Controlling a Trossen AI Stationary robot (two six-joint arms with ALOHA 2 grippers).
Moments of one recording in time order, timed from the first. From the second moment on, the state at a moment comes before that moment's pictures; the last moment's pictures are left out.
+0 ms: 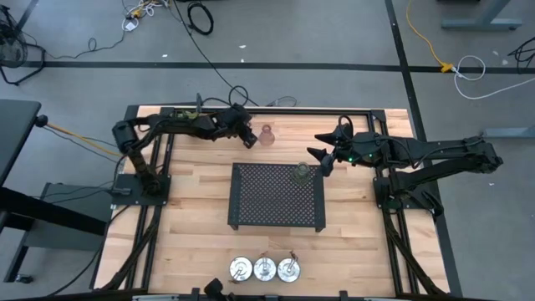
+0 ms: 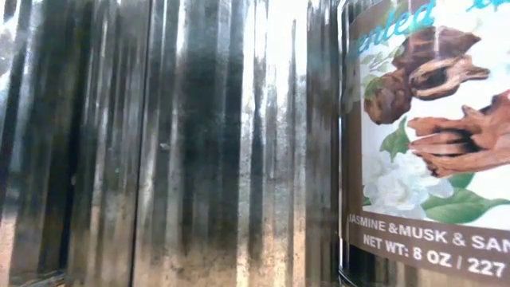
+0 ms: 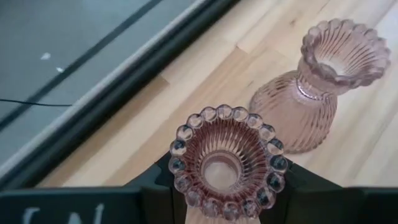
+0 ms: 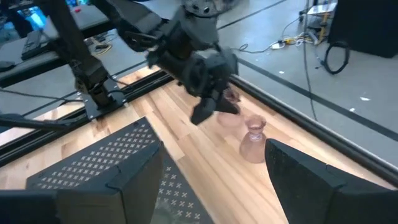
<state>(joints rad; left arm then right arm) 0.54 1.73 0.97 -0.03 -0.23 -0.09 0.03 1.01 0.95 -0.34 0.46 0.40</state>
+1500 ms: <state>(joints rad) -0.03 1.55 1.27 -0.29 -0.23 -0.31 -0.05 1.01 0.95 -0.33 0.45 0.38</state>
